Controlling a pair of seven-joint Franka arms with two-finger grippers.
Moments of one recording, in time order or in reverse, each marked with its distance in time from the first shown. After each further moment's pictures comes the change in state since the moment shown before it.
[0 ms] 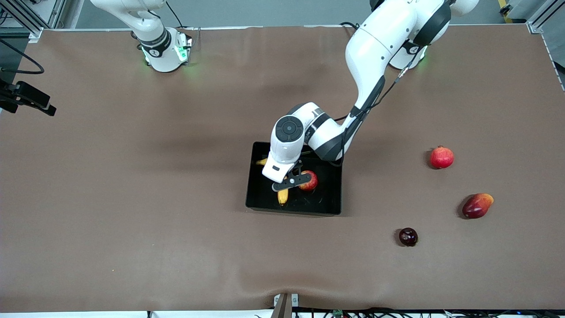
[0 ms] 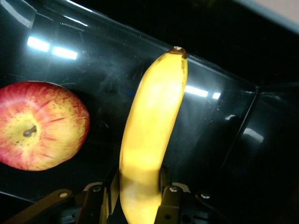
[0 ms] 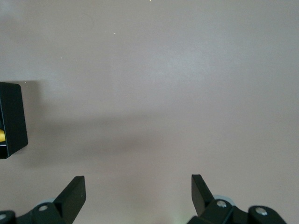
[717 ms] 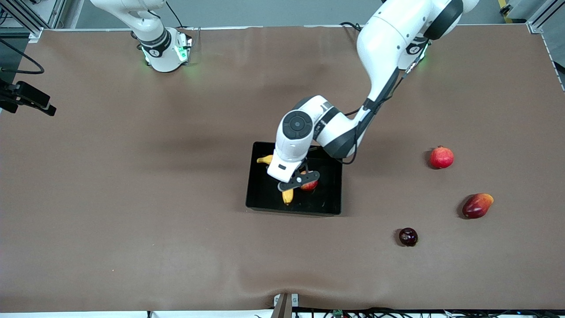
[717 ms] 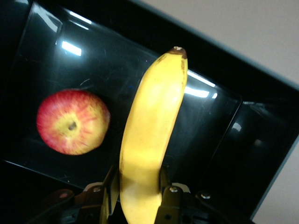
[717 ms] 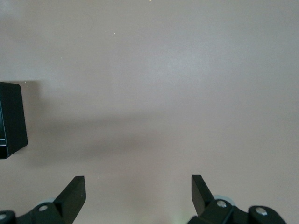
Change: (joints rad) left arm 0.055 -0.080 -0.048 -0.001 0.000 -0.096 -0.021; right arm 0.000 0.000 0.000 0.000 0.000 0.000 0.000
